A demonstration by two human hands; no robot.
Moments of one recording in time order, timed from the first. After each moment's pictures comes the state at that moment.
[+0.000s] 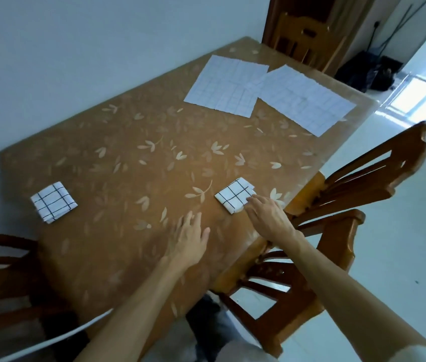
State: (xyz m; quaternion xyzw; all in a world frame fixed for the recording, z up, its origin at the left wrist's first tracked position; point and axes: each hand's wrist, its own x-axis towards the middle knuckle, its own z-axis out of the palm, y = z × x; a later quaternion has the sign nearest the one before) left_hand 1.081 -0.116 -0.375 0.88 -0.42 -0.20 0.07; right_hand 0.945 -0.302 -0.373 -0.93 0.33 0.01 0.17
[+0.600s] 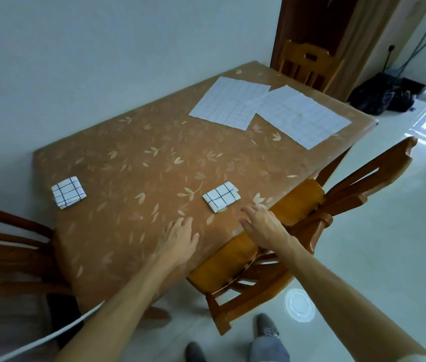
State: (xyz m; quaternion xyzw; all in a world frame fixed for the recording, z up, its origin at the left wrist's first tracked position) left_hand 0.998 -0.119 -0.331 0.91 -0.37 -0.19 0.05; right_hand 0.863 -0.314 -0.335 -0.95 0.25 0.04 0.18
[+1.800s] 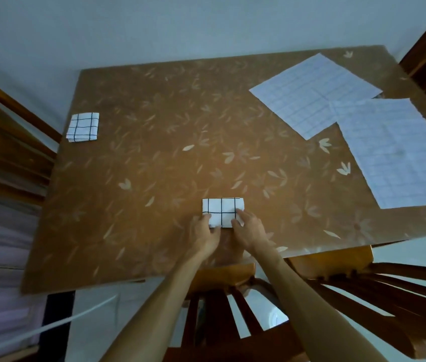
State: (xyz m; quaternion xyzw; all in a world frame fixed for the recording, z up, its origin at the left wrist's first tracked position) left_hand 1.010 -0.300 -0.438 0.92 0.04 -0.23 0.32; right_hand 0.994 -0.438 -0.444 -0.91 0.18 0.17 0.34
